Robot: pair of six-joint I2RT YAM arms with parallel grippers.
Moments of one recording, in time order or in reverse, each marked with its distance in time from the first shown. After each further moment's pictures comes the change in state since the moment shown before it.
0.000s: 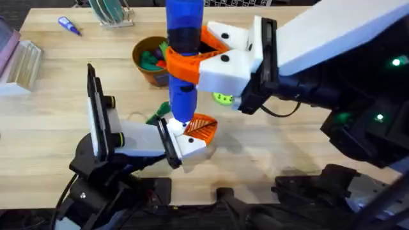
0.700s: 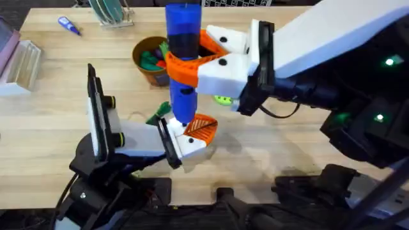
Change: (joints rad) left arm 0.000 0.000 0.000 0.000 0.000 0.000; right arm 0.000 0.000 0.000 -0.035 0.000 -0.031
